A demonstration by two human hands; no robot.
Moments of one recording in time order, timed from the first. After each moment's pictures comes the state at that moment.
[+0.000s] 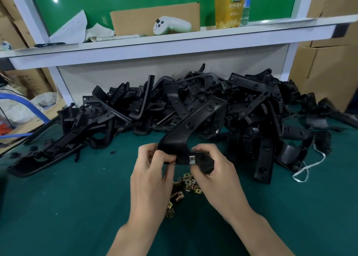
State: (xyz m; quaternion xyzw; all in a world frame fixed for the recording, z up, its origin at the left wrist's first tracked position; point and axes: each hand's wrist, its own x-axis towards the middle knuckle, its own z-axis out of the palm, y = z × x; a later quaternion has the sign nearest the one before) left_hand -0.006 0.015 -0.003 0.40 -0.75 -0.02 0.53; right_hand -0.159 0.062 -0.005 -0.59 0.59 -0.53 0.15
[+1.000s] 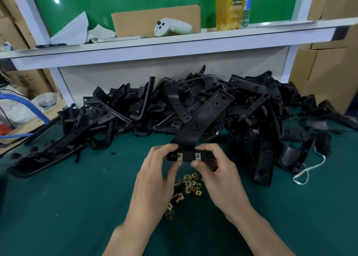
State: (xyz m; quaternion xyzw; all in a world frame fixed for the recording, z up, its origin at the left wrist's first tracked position) left_hand -0.005 0.016 0.002 0.37 -0.78 -0.12 0.50; right_hand -0.165 0.060 -0.004 -0.55 0.55 -0.58 0.23
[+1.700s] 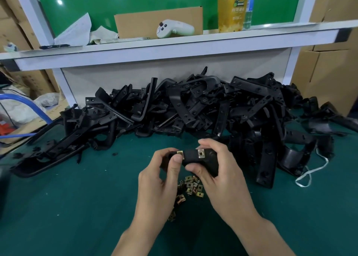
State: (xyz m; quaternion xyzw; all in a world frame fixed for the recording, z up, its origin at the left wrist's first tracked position) left_hand -0.011 0.026 0.006 0.36 -0.70 -0.24 0.56; right_hand -0.156 0.073 0.016 -0.62 0.55 -0.56 0.06
